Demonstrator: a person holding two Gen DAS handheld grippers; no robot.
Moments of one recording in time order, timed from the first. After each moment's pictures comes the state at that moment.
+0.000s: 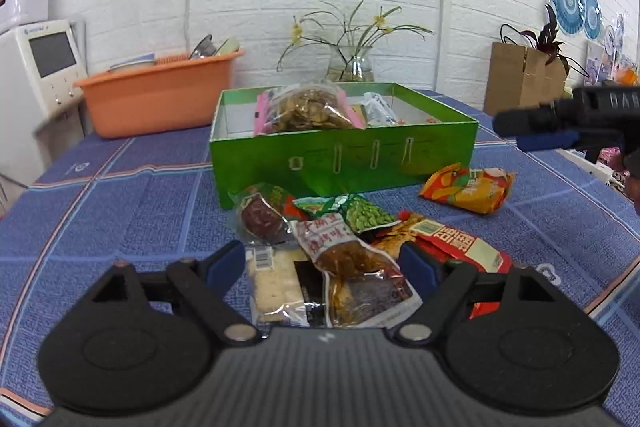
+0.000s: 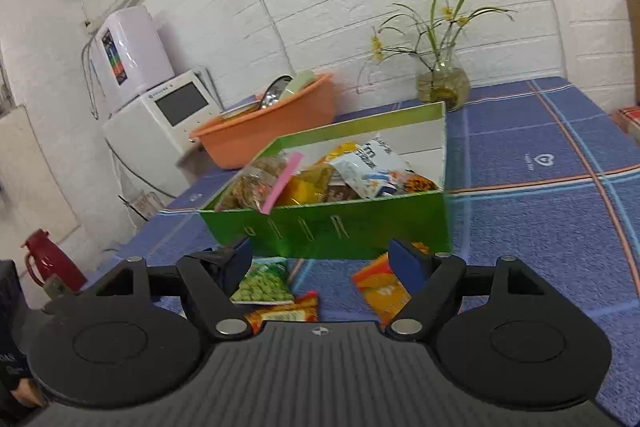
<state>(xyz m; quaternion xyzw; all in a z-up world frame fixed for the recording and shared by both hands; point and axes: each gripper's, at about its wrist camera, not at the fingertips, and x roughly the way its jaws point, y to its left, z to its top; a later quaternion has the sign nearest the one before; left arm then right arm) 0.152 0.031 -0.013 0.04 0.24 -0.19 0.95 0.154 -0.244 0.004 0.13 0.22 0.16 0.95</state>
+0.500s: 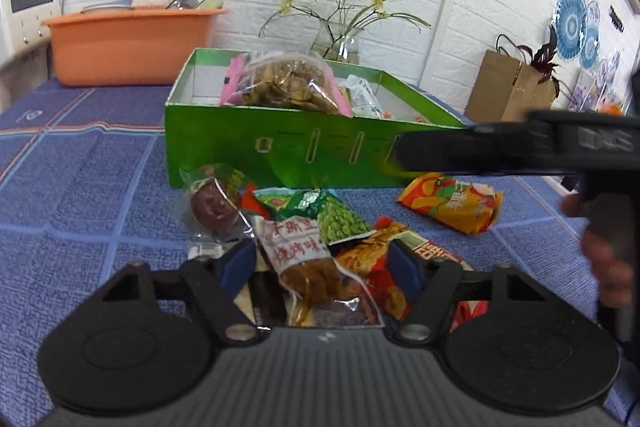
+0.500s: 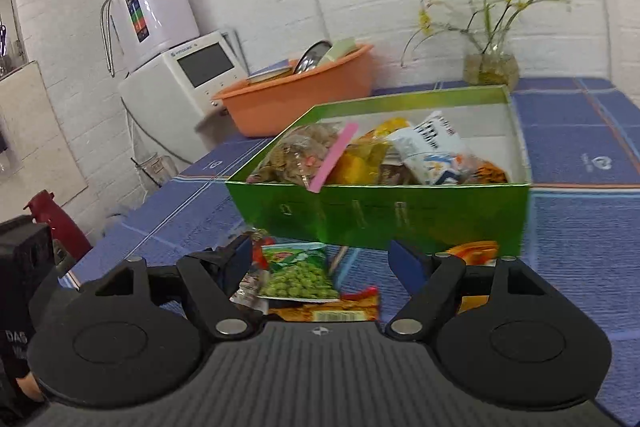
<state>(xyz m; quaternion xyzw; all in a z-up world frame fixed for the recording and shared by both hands) 0.193 0.026 -0.023 -0.04 0.28 -0.23 0.93 0.212 -0.176 0.005 0.12 0.28 0.24 0.92</state>
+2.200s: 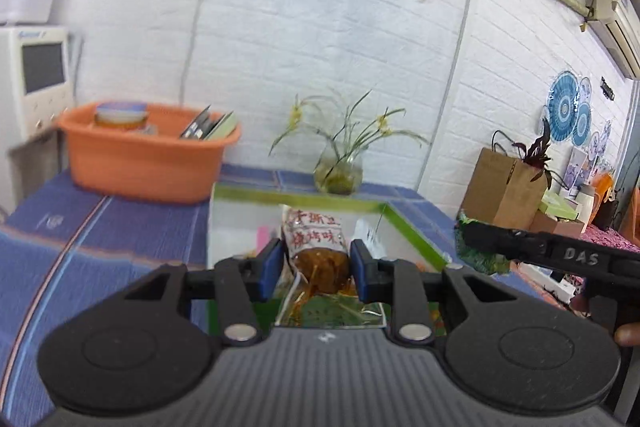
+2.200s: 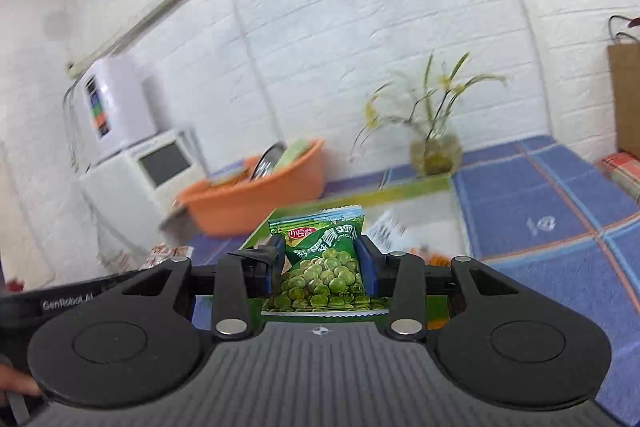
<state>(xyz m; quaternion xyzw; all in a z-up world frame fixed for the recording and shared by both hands) 0.223 0.052 0.077 -0.07 0.17 -0.23 0.95 0.192 -0.201 0.056 0.14 0.13 0.11 0.97</state>
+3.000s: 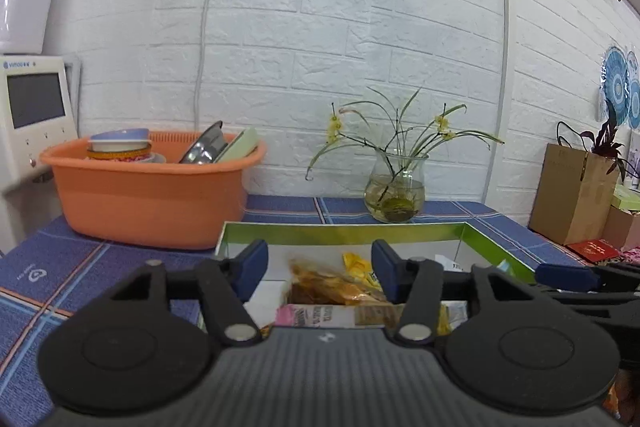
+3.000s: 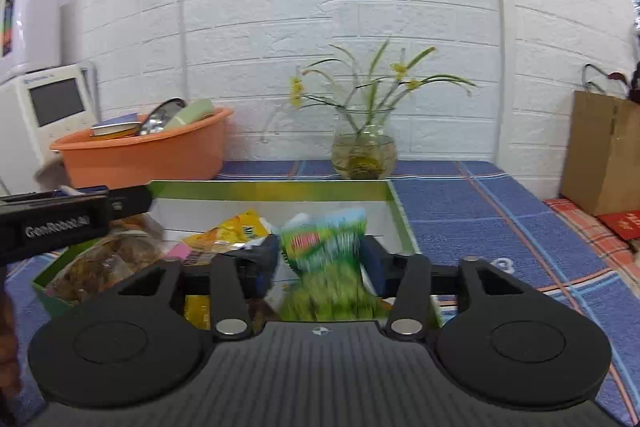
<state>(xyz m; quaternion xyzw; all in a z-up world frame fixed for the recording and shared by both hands) 0.318 0.009 0.027 -0.02 0.12 -0.15 0.98 0.272 -0.175 0.008 0.04 0.16 0.00 0.99</state>
